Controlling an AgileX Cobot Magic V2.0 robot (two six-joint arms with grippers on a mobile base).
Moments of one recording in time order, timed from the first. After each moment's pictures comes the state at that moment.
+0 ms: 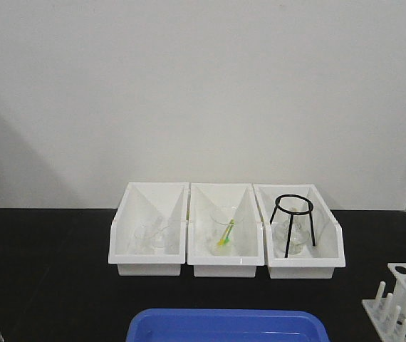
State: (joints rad) left arm -0.07 -0.01 0.03 -0.05 0.16 0.10; right arm 0.07 -0.01 0.03 0.04 0.17 -0.12
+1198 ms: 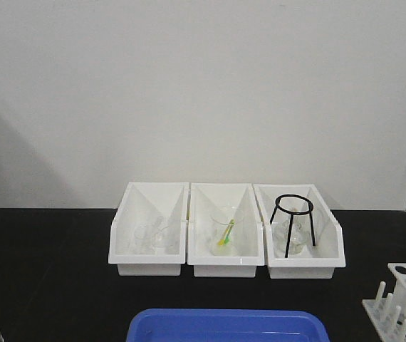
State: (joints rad) left arm -0.07 -0.01 0.03 -0.05 0.17 0.10; right arm -0.01 -0.01 0.03 -0.04 0.17 0.07
